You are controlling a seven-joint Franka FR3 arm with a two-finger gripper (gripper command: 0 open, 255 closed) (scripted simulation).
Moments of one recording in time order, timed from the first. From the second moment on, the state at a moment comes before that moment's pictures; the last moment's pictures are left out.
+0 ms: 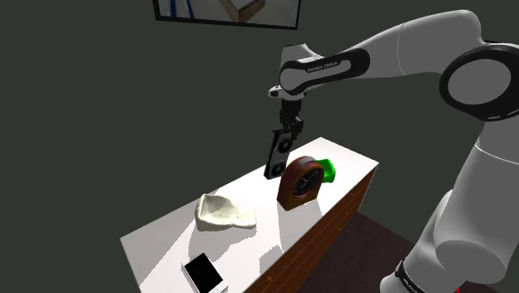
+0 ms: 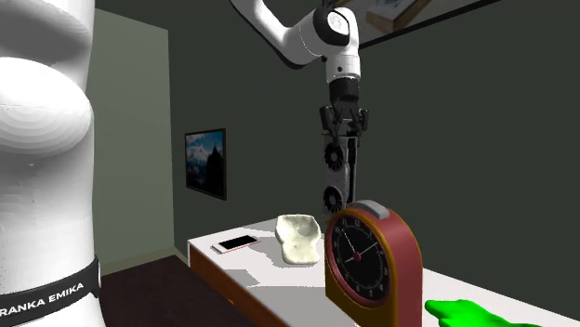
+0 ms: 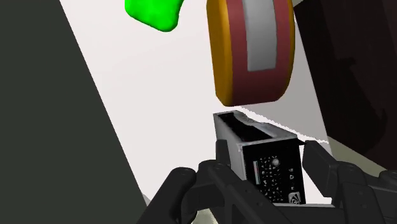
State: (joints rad) arm 0.03 0.09 -0.17 -1.86 -0.09 1.91 -1.29
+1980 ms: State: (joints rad) arm -0.43 0.61 -0.35 -0.97 0.09 1.58 -1.91
